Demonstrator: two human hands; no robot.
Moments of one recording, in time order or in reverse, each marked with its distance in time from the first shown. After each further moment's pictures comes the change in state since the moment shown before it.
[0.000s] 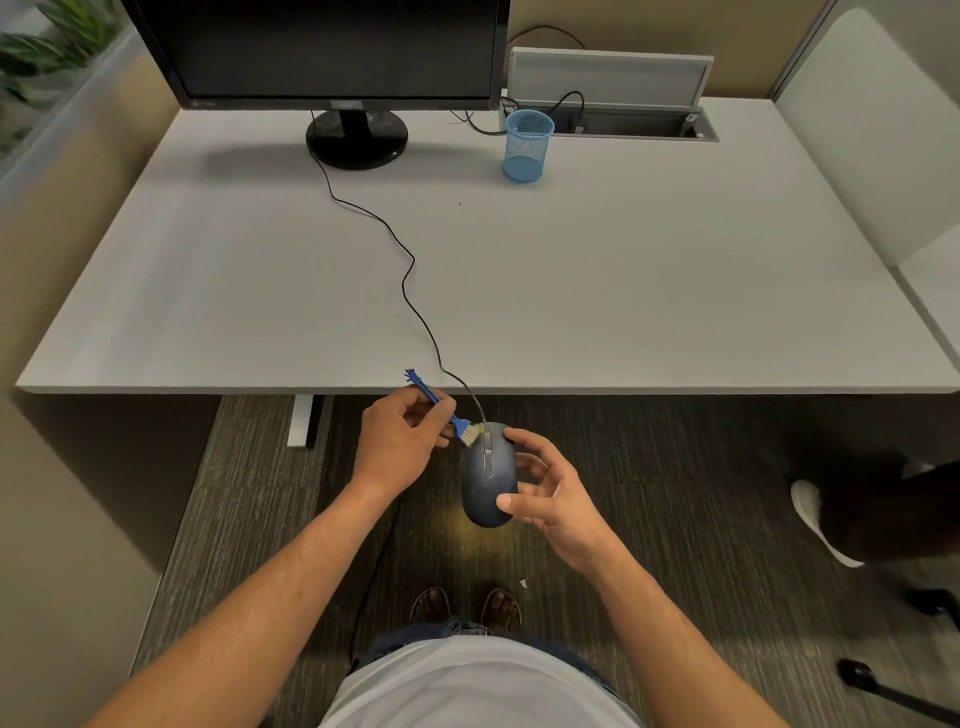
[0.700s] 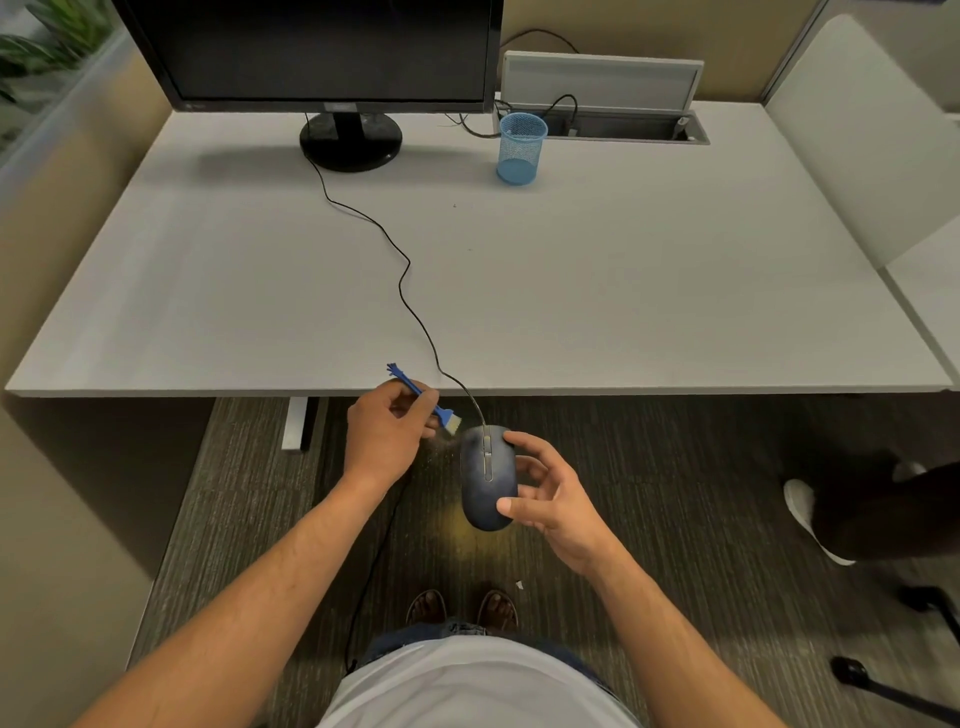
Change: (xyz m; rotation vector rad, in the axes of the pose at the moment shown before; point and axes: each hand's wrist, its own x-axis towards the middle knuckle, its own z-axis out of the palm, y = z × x) left_hand 0.008 0.000 -0.003 -0.007 0.090 -0.025; right_hand -0.004 0.000 -0.004 -0.030 0.015 -0.010
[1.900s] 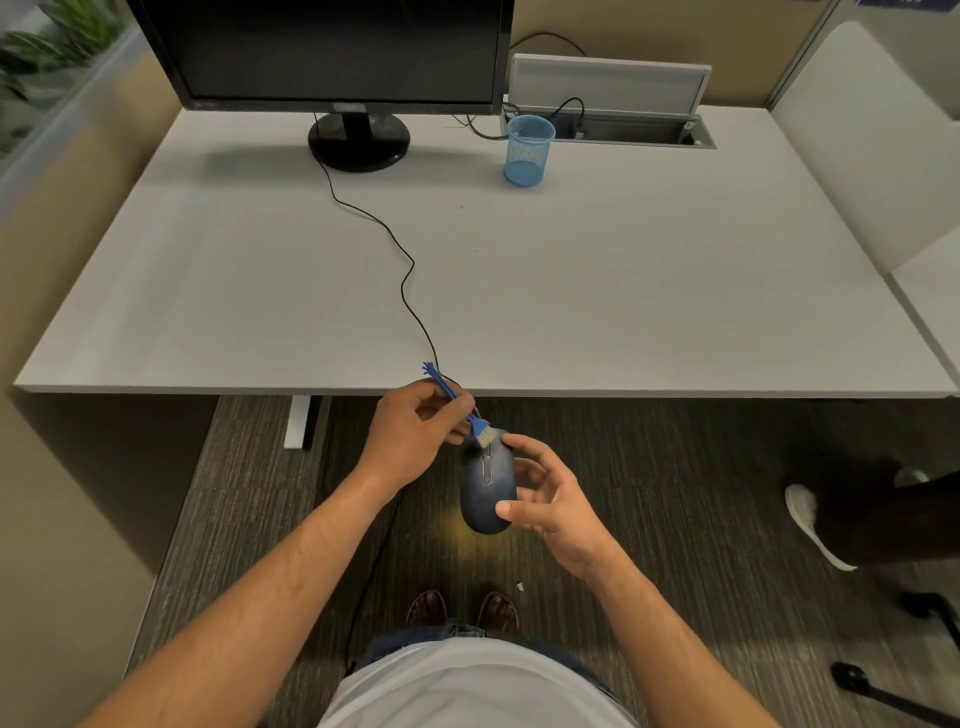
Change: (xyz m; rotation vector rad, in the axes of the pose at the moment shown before) left_hand -0.004 0.012 0.003 -0.098 -0.233 0.014; right_hand 0.001 0.003 0.007 0.007 -0.022 -0.009
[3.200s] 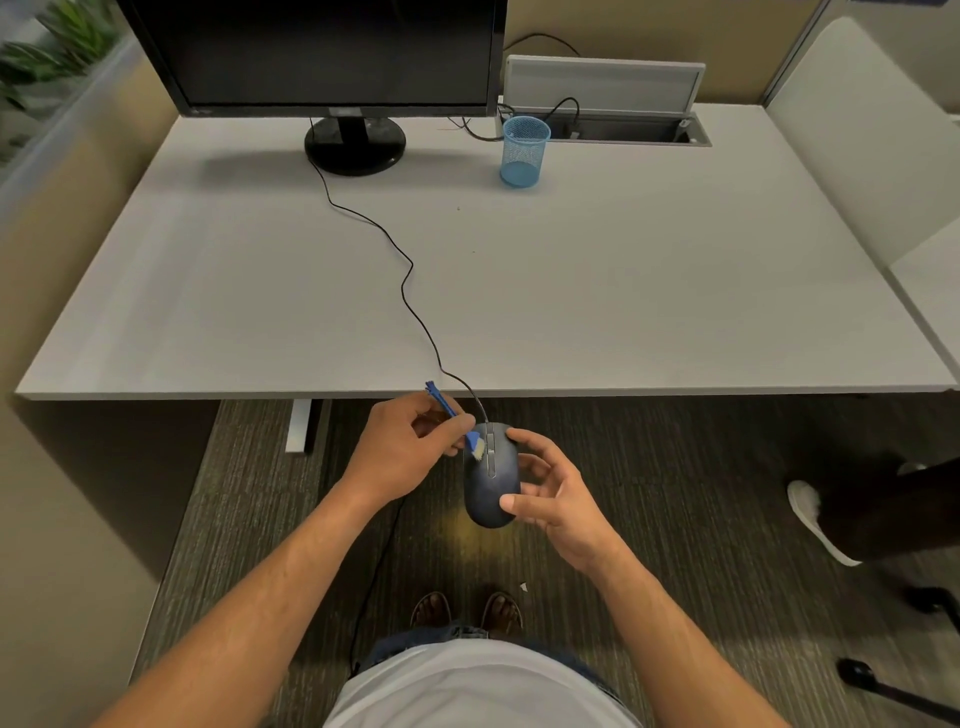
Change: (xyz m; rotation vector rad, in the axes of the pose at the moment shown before) left_hand -0.014 0.006 -0.012 0.210 -0.087 0.057; right_hand 0.002 -0.004 -0.002 0.011 0.034 -0.003
